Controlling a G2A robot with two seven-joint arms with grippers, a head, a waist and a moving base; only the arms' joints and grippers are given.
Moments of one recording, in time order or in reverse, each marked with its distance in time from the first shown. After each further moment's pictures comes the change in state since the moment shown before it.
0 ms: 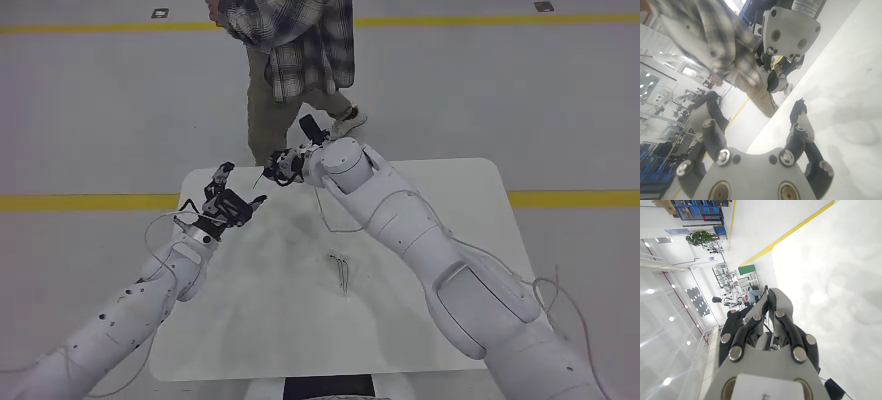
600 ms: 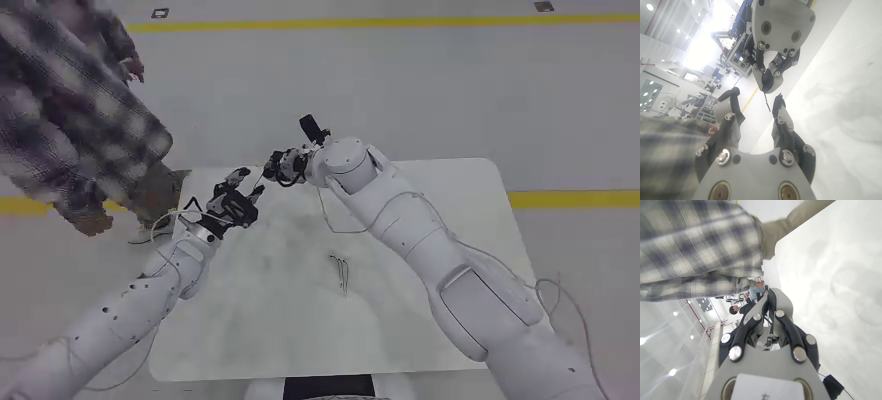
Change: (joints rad) left arm -0.081 0.029 0.115 0.020 0.000 0.044 -0.008; right arm -0.020 0.017 0.032 -0.040 -0.030 0.000 0.046
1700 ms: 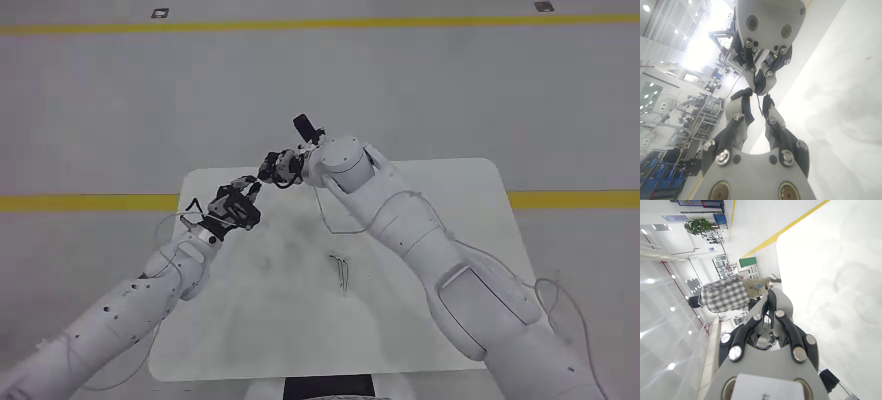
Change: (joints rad) left arm -0.026 0.015 0.051 0.001 0.000 0.022 -0.021; right arm 0.006 -0.011 0.000 -0.005 -0.022 0.000 0.041
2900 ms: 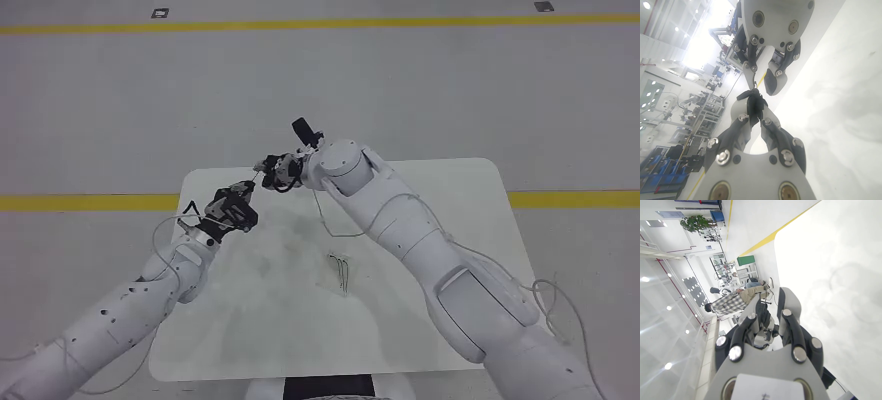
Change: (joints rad) left arm 0.019 0.014 -0.006 -0.010 0.000 0.015 -0.012; right arm -0.015 -0.004 0.008 0.002 -0.026 0.000 0.002
